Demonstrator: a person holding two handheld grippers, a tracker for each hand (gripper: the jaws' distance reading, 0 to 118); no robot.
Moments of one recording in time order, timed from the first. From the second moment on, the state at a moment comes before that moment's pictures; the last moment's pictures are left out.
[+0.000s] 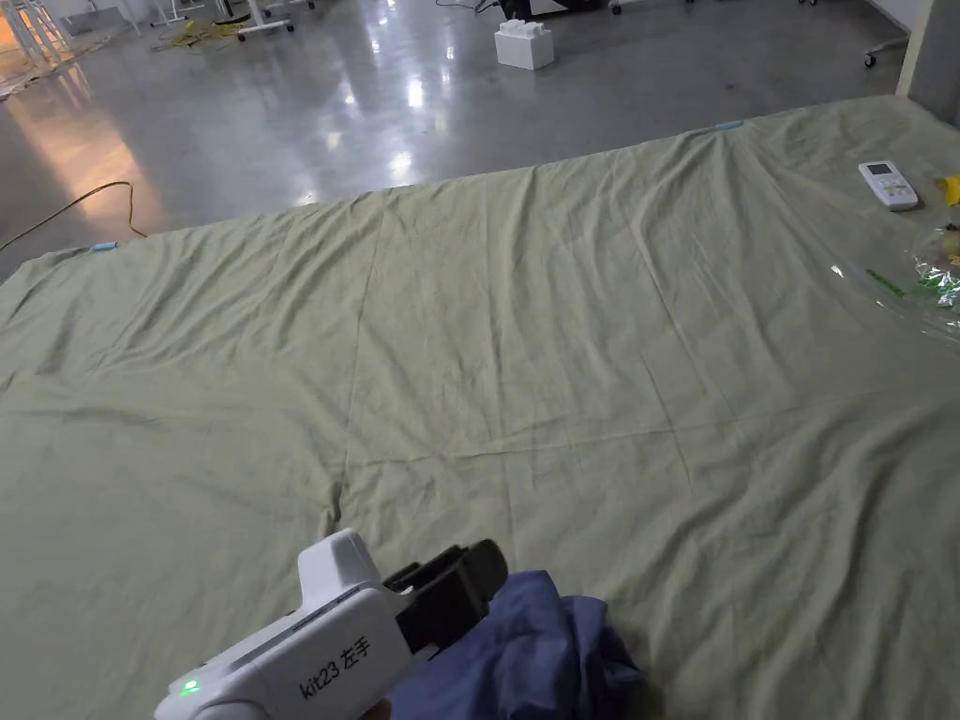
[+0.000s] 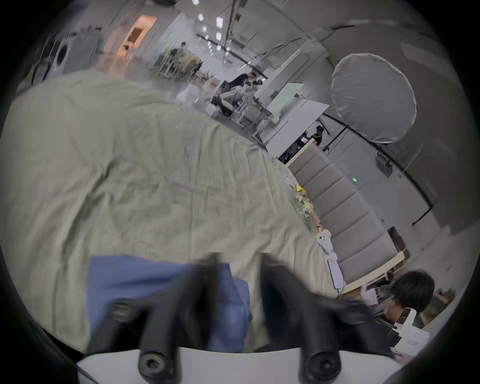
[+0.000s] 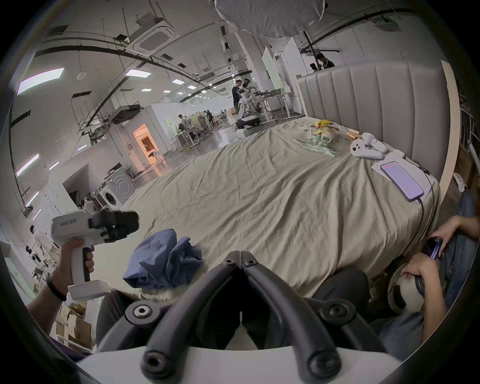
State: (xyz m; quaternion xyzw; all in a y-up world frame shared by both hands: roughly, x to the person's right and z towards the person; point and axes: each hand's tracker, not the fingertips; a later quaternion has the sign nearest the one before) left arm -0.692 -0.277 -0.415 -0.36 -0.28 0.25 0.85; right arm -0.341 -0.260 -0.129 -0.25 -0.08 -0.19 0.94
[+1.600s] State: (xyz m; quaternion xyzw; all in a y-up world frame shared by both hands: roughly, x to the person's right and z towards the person) left arm -0.759 -0.387 -0.445 -0.51 -0.33 0.29 0.74; right arm -0.465 -0.366 -0.364 -0.46 0.11 -0.07 0.88
